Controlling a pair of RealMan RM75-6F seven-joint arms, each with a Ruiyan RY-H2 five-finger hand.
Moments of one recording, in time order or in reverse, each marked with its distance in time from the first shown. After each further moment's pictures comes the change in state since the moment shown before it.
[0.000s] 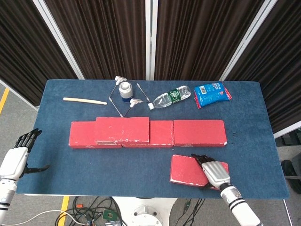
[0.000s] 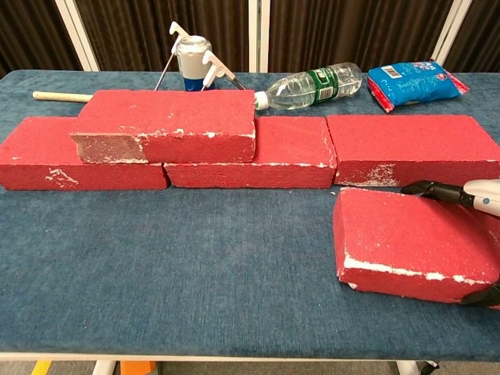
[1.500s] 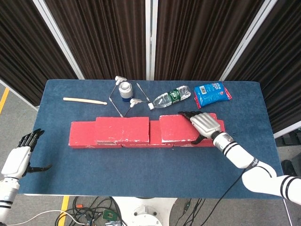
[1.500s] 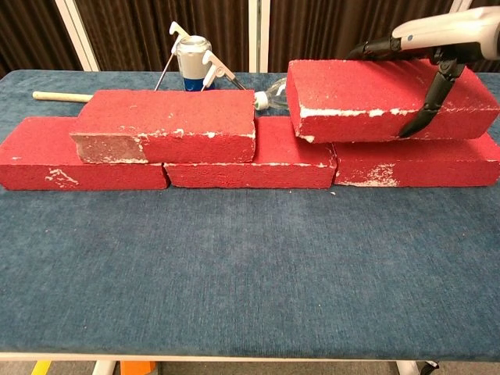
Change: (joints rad) left arm -0.004 -0.007 -0.022 -0.011 -0.022 -0.050 0.004; right arm 0.418 0.110 0.259 0.358 -0.053 -0.457 0.409
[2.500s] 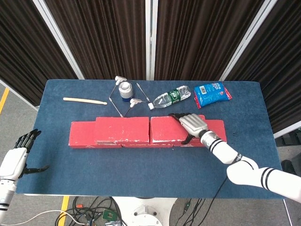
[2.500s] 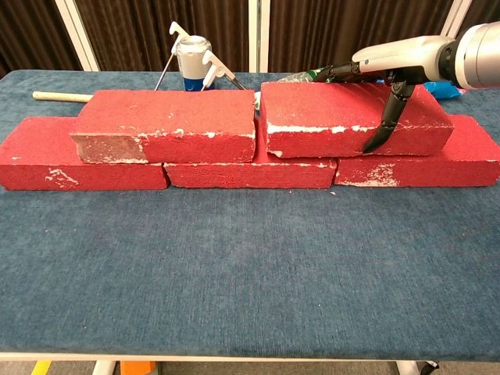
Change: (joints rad) left arm 0.023 -0.004 0.006 0.042 0.042 0.034 -0.057; right arm 0.112 -0.127 -0.038 0.096 0.143 -0.035 -0.044
